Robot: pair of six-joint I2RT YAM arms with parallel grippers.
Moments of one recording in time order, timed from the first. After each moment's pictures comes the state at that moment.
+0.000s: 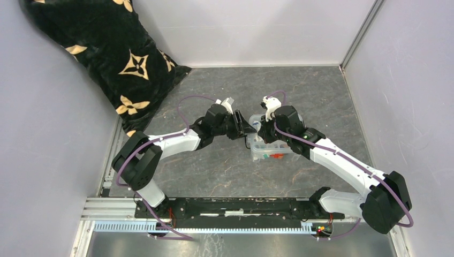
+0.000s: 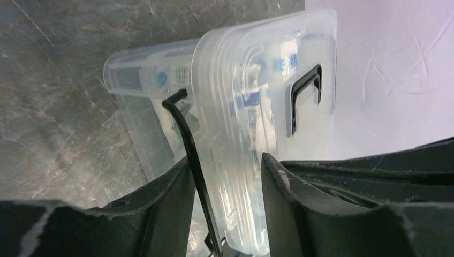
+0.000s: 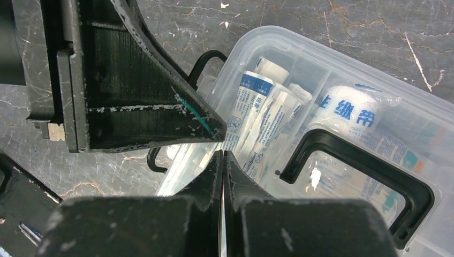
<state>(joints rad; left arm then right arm) -0.71 1.64 0.88 0.28 0.31 -0.99 0.63 1.18 0.83 -0.29 -0.05 0.21</state>
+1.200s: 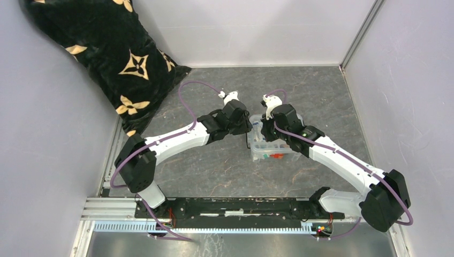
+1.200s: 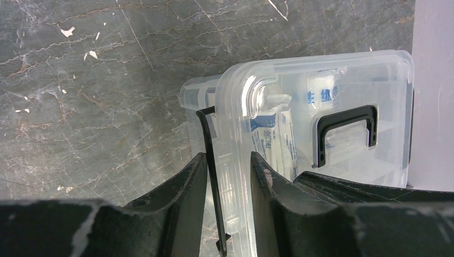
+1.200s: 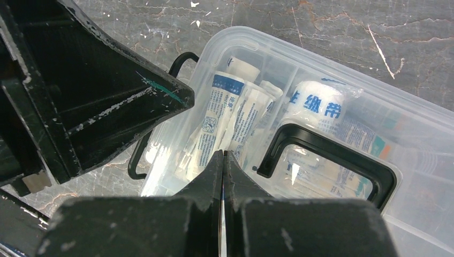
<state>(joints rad) -0.87 1.64 1.21 -0.28 -0.21 -0.87 0.64 1.20 0.88 -0.35 0.06 0.21</state>
